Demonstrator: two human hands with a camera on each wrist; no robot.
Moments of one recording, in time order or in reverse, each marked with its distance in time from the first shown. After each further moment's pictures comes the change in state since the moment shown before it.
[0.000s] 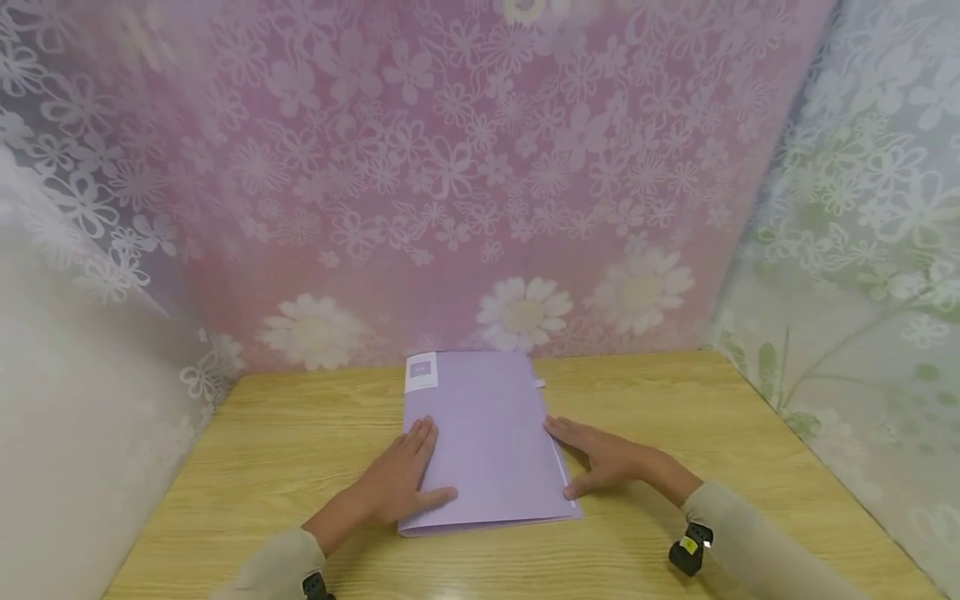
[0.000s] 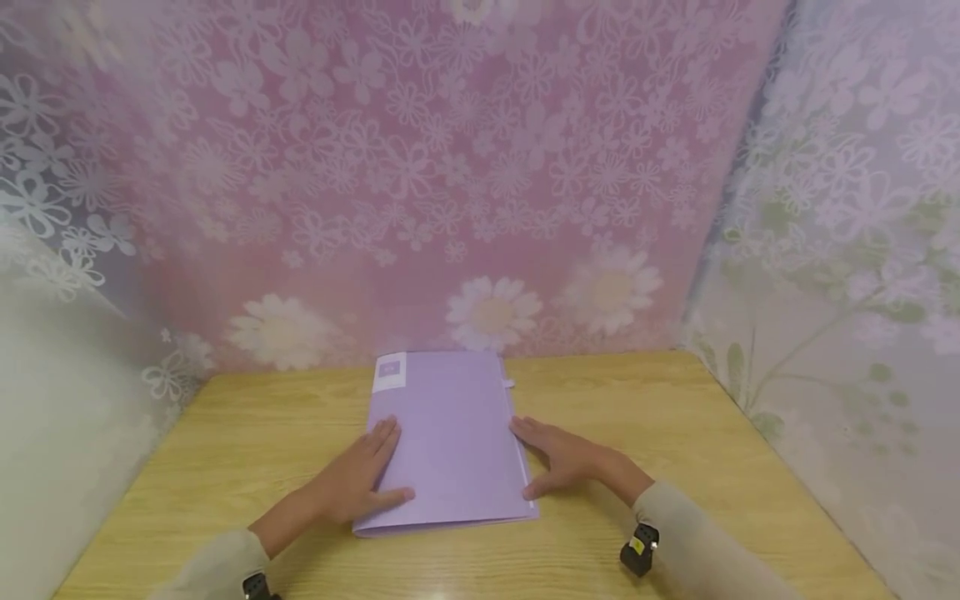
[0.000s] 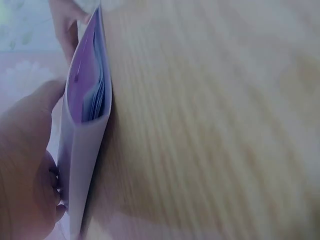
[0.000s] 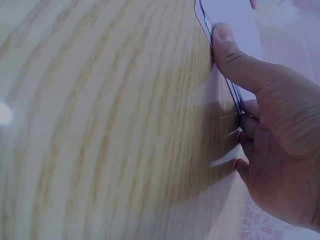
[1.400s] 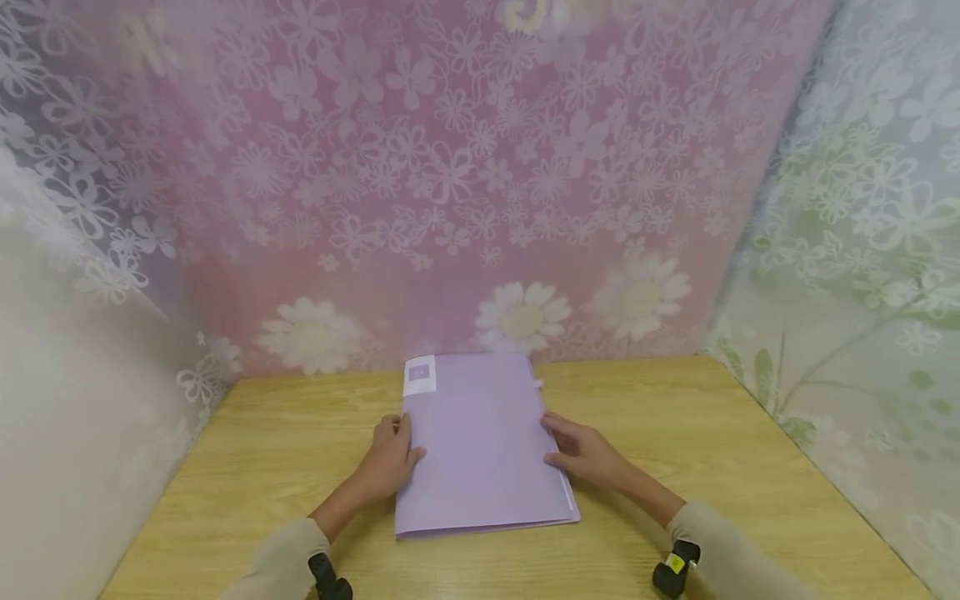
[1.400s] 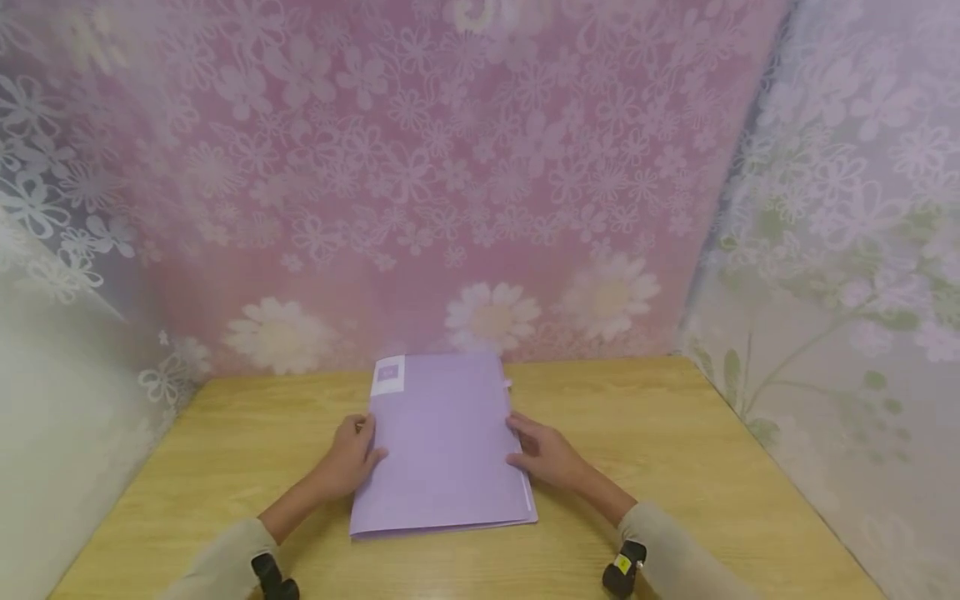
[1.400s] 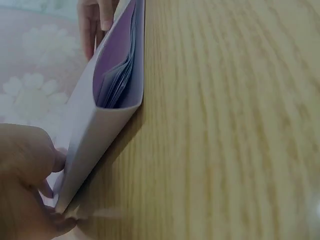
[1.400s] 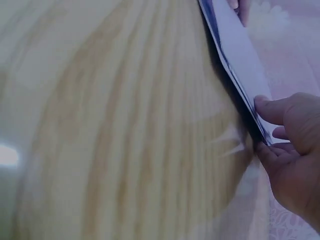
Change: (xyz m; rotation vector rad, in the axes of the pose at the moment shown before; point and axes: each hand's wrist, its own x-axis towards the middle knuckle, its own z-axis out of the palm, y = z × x) left_hand 0.015 -0.018 -0.002 -0.295 0.219 -0.219; right_hand 0.018 -0.015 0.026 0.354 0.404 0.026
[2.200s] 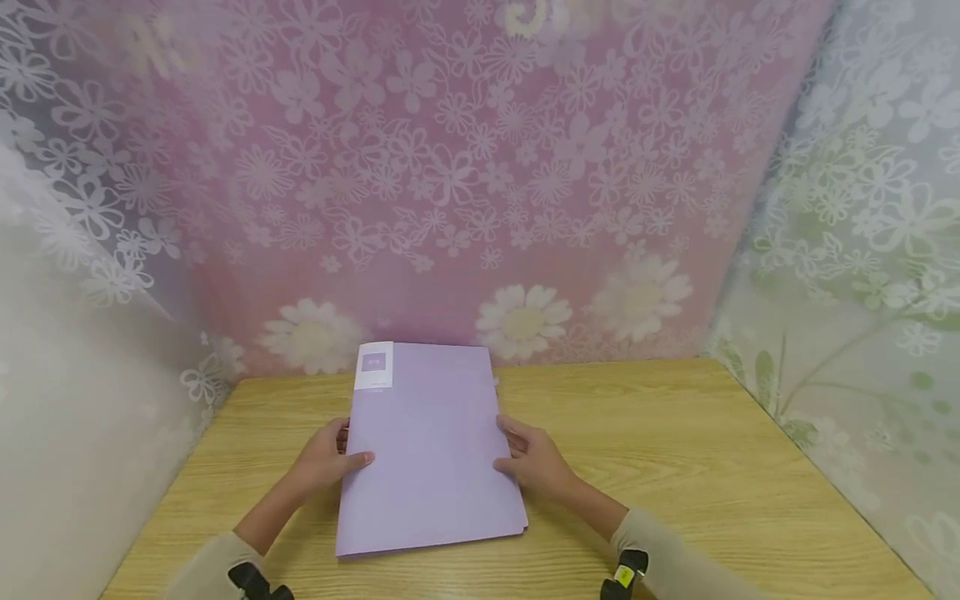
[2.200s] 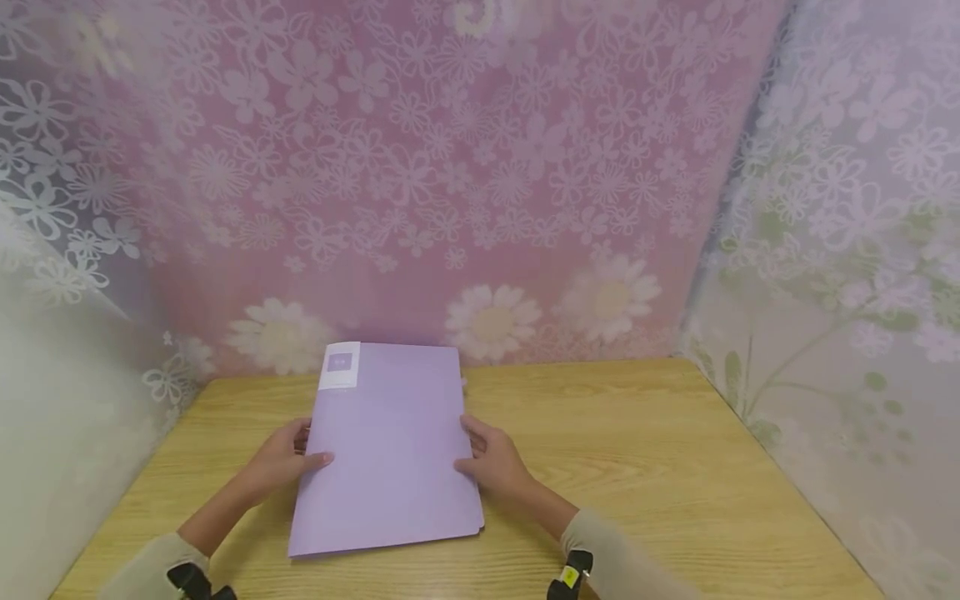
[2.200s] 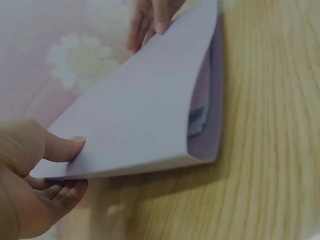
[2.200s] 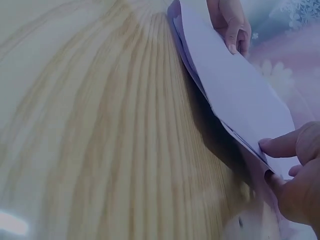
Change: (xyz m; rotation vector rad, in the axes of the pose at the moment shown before) left_hand -0.030 -0.041 -0.070 -0.311 0.009 -0.232; right_hand 0.038 -0.056 0.063 0.423 0.120 0.194
